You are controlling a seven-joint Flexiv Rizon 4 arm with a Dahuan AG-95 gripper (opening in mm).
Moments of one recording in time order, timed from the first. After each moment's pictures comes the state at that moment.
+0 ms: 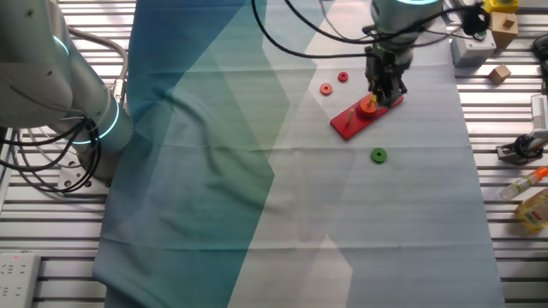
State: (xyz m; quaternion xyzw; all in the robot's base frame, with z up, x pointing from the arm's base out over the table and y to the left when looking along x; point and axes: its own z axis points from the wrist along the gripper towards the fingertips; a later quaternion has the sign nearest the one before) arm 0.577 0.053 0.109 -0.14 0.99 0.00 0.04
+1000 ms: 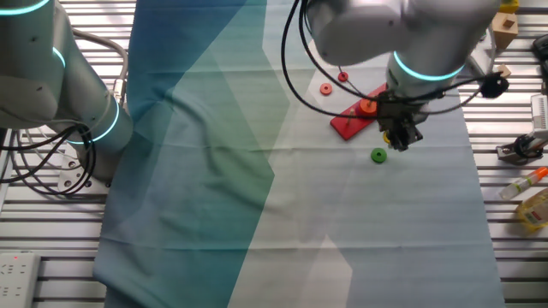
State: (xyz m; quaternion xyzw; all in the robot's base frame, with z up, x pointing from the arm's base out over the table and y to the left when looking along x) arm 0.600 -0.002 0.064 -0.20 0.98 0.01 0.05
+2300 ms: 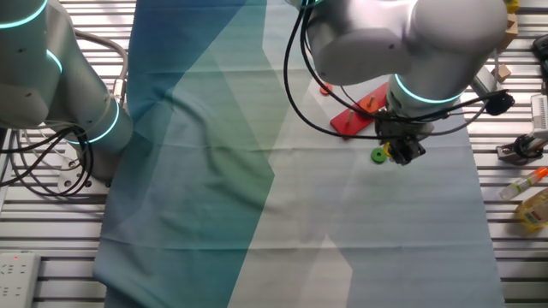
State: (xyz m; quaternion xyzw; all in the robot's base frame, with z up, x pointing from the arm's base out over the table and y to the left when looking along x) arm 0.598 -0.031 0.055 -0.23 0.97 0.01 0.05
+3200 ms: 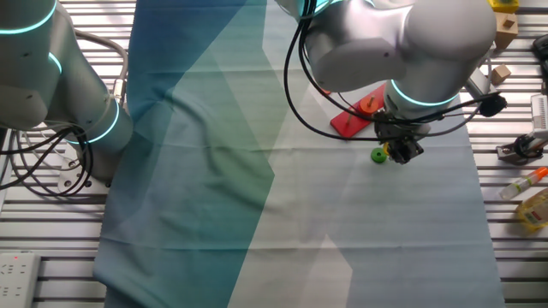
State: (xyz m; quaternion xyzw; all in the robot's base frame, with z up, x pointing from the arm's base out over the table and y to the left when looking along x) arm 0.603 -0.018 0.044 -0.24 0.97 0.01 0.06
